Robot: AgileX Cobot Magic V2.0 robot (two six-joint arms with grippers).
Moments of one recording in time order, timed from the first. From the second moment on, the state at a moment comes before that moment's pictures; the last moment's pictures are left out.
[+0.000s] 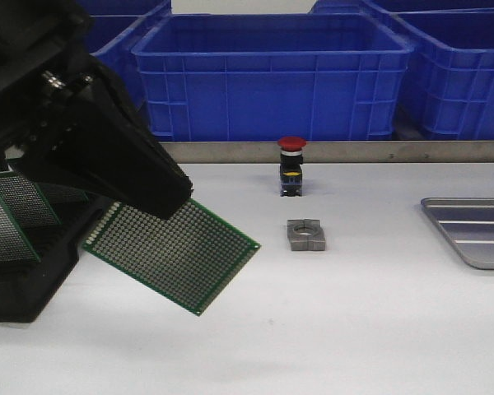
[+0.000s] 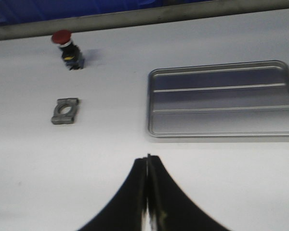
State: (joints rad) left arm -0.47 1.41 -0.86 -0.98 0.91 1.61; right arm 0.00 0.49 -0.49 0.21 0.59 -0.04
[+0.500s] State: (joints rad) left arm -0.47 1.41 -0.86 -0.98 0.91 1.61; right arm 0.52 0.77 -0.54 0.25 0.46 -0.23
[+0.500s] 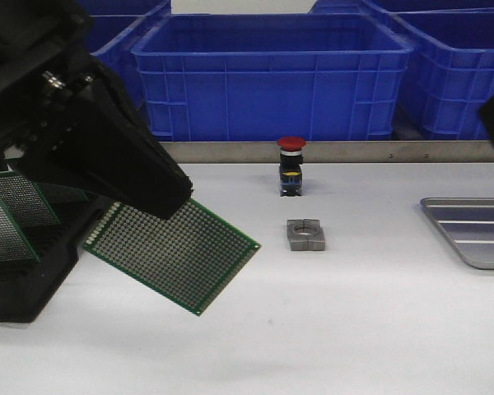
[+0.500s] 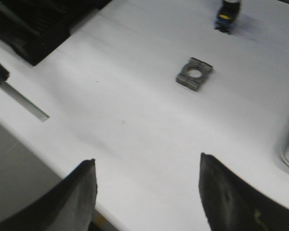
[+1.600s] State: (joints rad) left arm -0.47 1.41 -0.86 -0.98 0.91 1.61; right arm 0.92 1.41 -0.77 0.25 0.23 -0.31
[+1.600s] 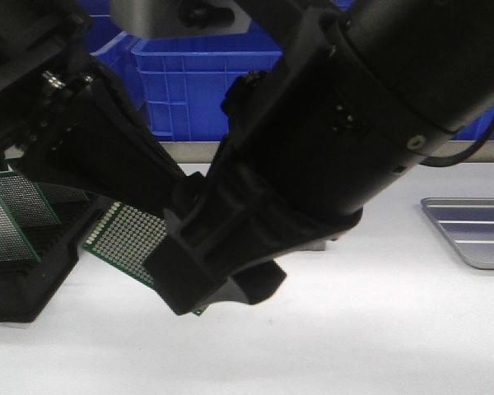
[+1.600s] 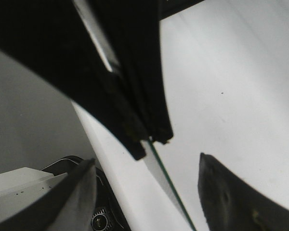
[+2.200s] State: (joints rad) left arm -0.47 1.41 -0.86 -0.99 0.91 1.62; right arm 0.93 1.41 -0.77 0.23 0.23 -0.32
